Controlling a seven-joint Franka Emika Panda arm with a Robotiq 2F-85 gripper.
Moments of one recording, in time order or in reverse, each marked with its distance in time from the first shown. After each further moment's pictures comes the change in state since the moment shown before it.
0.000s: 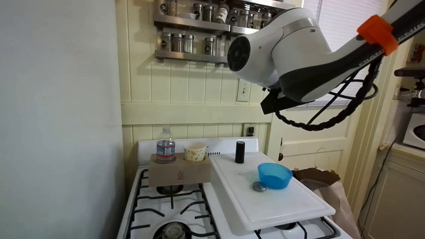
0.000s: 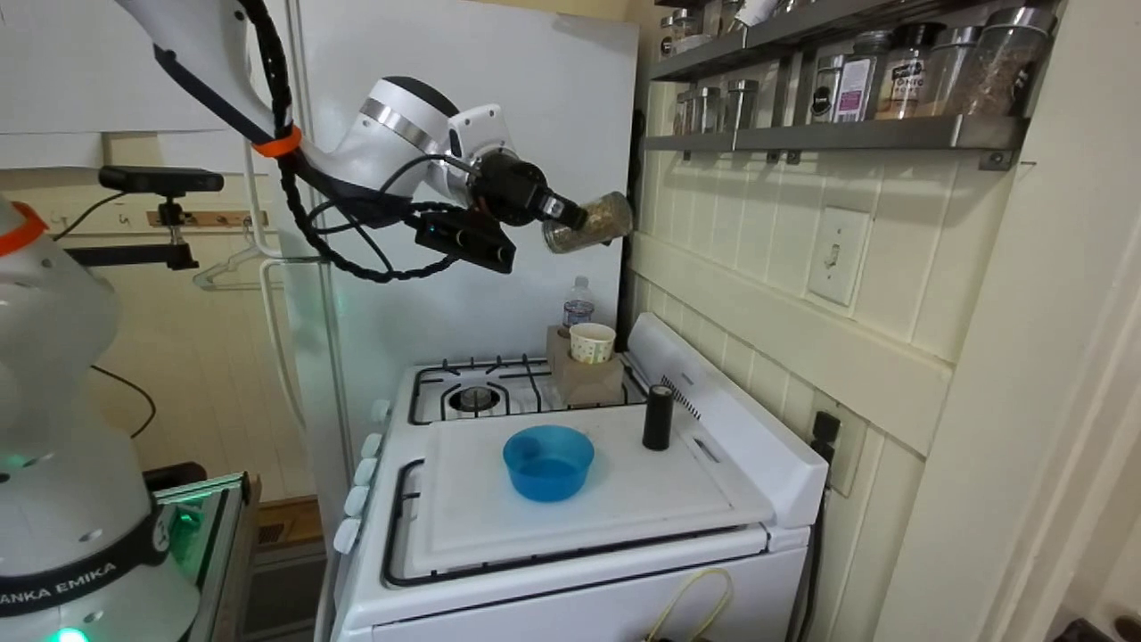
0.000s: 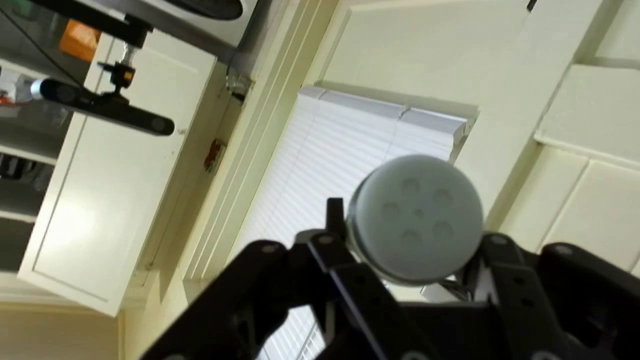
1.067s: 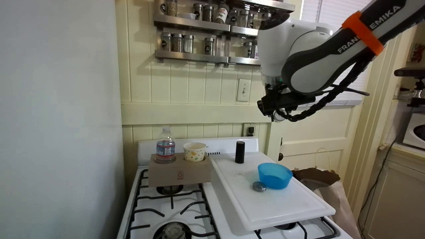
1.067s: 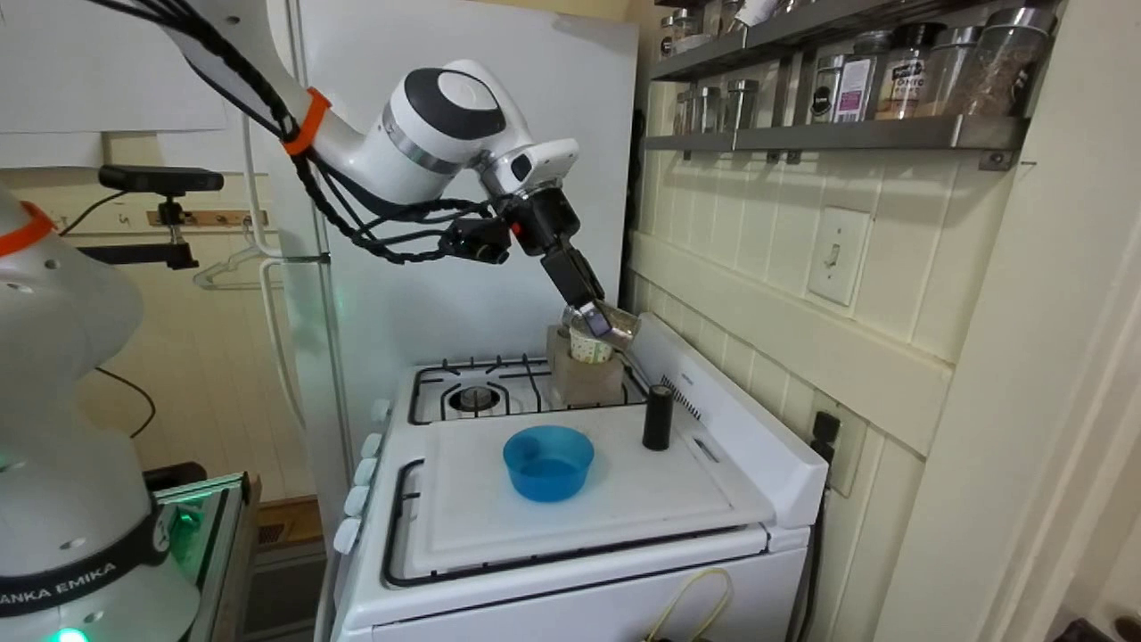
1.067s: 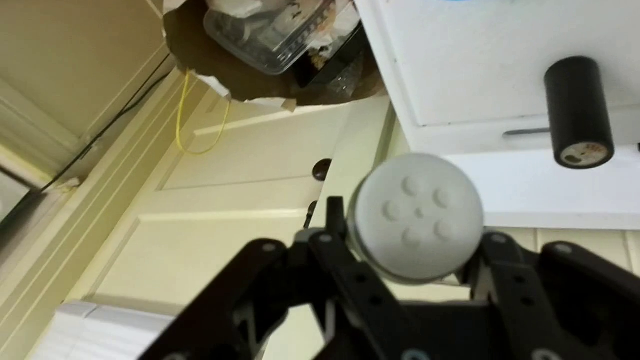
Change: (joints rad) arm -0.214 0.005 -0.055 -0.001 0.559 0.642 -0.574
